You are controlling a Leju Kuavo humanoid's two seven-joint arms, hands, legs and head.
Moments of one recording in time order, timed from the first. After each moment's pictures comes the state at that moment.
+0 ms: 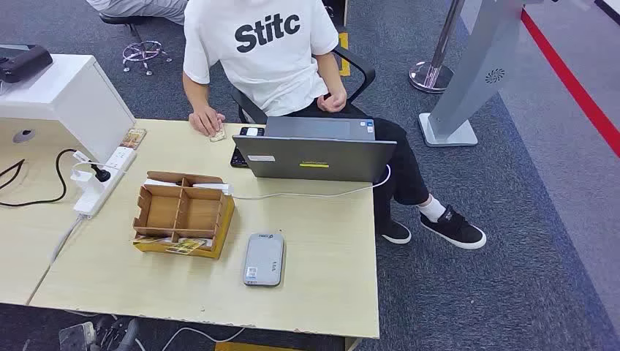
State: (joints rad) left arm 0.15 -0.15 0.60 -1.02 0.05 0.06 -0.40; right arm -0.04 0.13 -0.95 -0.23 0.46 0.13 -0.33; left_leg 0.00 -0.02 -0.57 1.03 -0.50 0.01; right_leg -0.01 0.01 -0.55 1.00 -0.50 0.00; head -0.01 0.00
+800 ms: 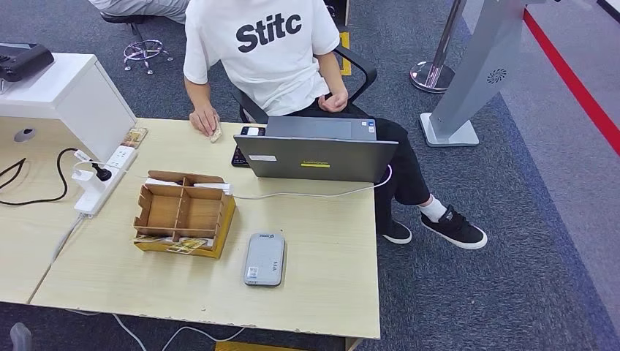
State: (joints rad) left arm 0.11 -0.31 0.94 -1.42 0.14 0.11 -0.68; right arm -0.06 0.14 -1.07 -0.25 0.82 0.20 -0.51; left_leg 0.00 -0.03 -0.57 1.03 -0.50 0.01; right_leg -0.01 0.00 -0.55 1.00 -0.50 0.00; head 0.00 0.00
